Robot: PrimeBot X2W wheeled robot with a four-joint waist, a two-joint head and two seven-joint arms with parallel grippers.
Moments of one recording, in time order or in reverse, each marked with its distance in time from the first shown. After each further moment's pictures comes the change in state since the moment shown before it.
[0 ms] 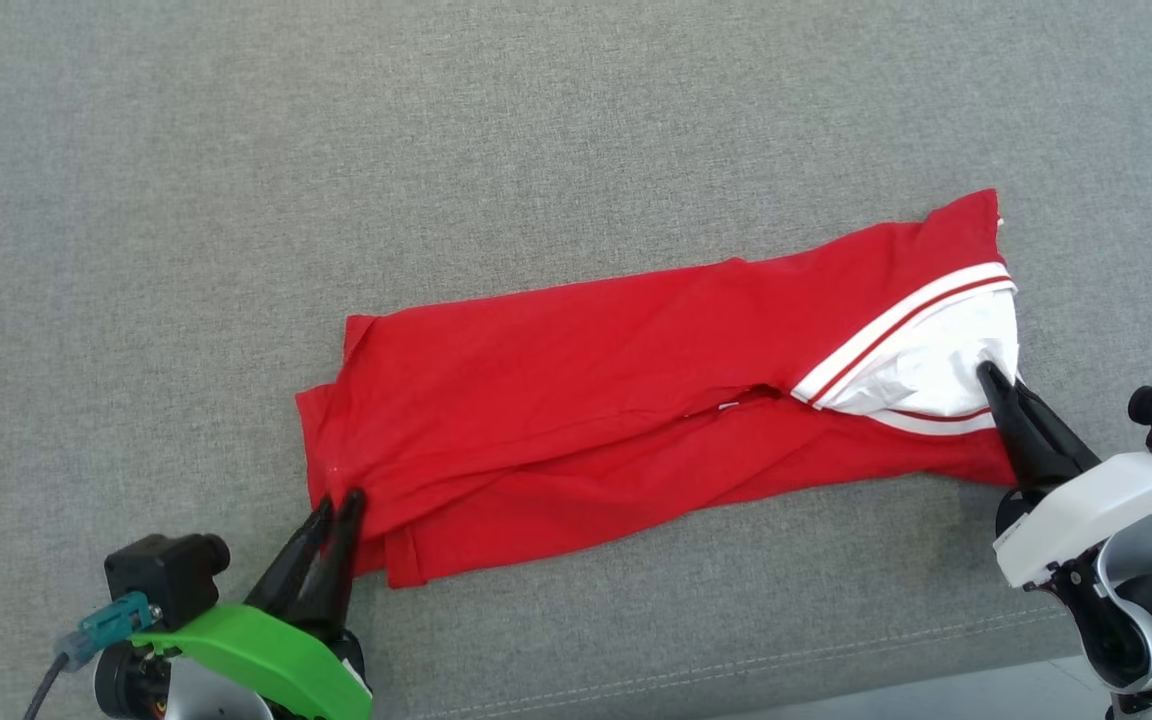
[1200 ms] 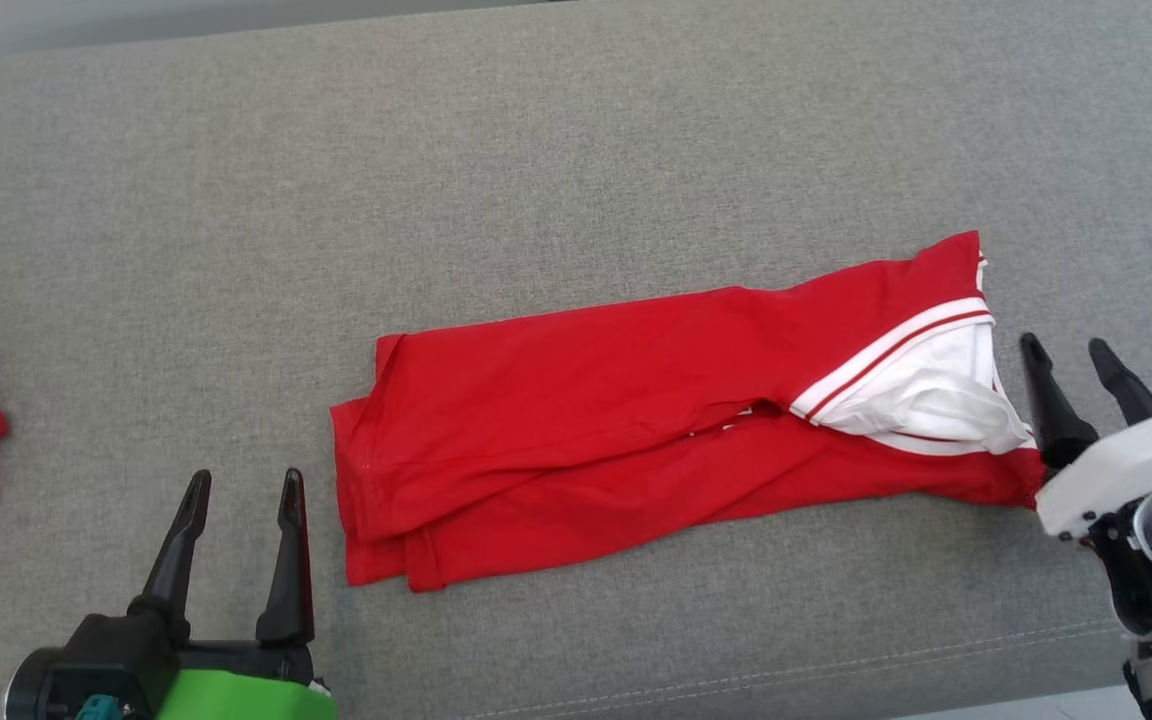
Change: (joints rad) left arm 0.072 -0.005 0.049 0.021 0.273 0.105 -0.324; right arm -0.049 0.063 -0.173 0.098 -0.113 0.000 0.032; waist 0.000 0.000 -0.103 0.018
